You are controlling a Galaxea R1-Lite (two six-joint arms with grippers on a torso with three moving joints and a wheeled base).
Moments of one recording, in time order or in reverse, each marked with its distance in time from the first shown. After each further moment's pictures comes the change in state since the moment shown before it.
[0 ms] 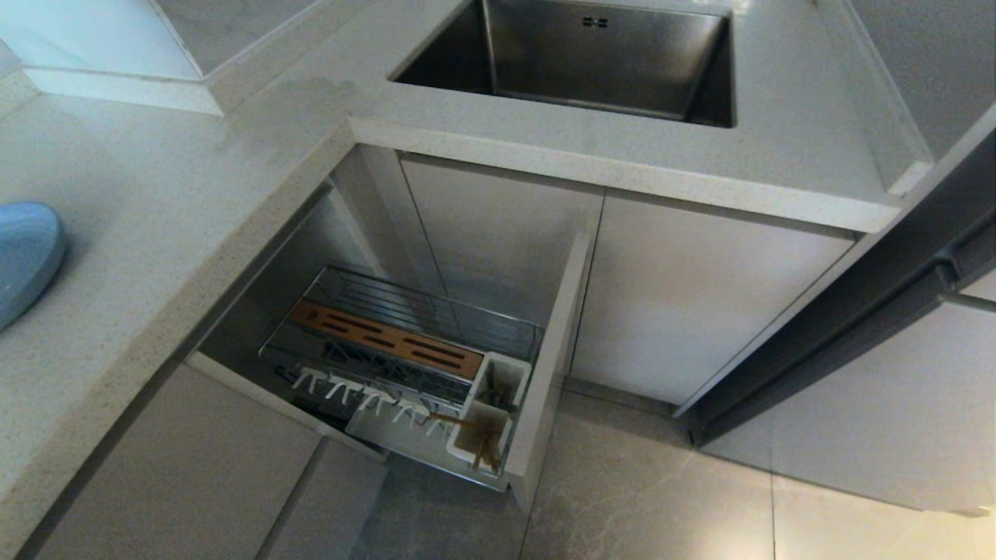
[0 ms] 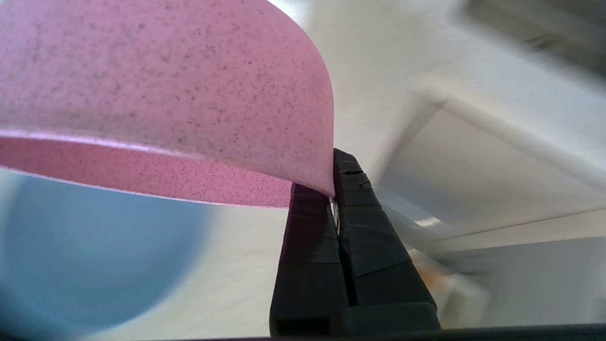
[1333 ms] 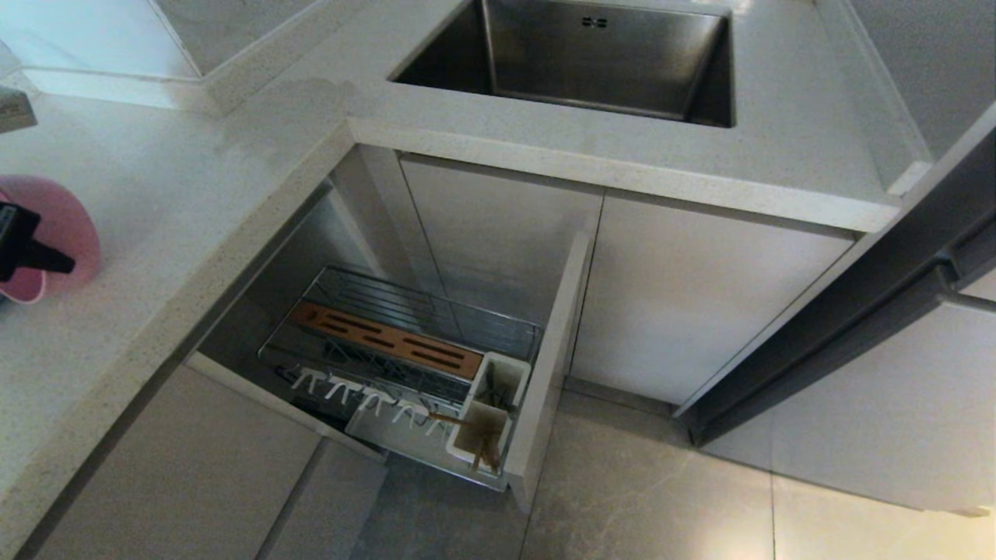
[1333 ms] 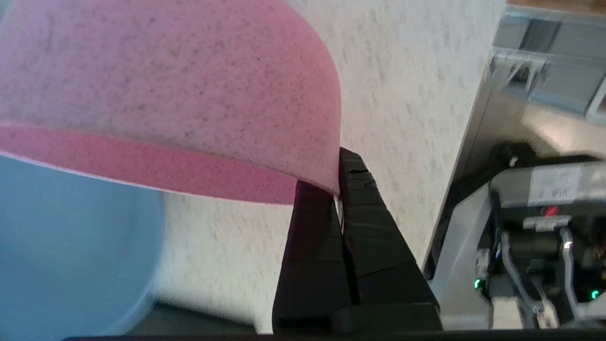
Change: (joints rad) left arm 0.152 0.280 -0.027 0.393 -0.148 0.570; right arm 0.000 0.000 0.000 0.000 0.000 0.000
